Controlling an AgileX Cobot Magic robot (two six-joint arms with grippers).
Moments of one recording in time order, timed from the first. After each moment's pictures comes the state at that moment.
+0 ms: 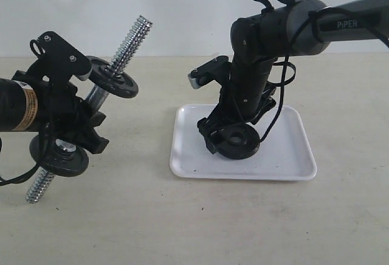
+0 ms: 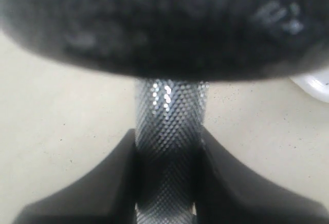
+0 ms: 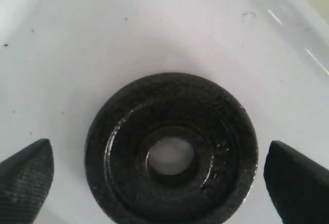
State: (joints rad) left arm -0.38 1.50 -0.71 1.34 0.04 -0.98; right arm 0.50 2.16 -1.56 0.00 0.84 -0.21
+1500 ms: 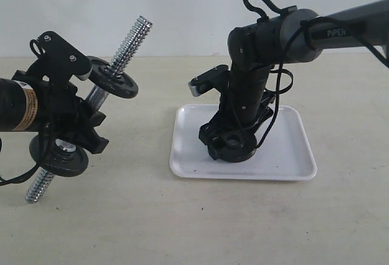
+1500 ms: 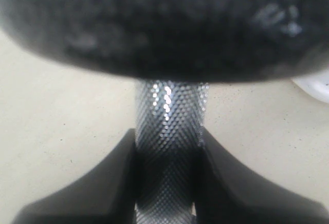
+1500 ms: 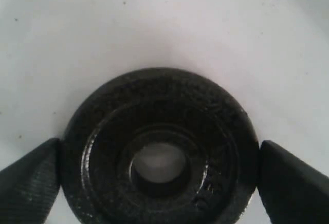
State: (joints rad) left arm -0.38 1.50 -0.71 1.34 0.04 -0.98; right arm 0.50 2.20 -1.57 0.01 0.86 -0.19
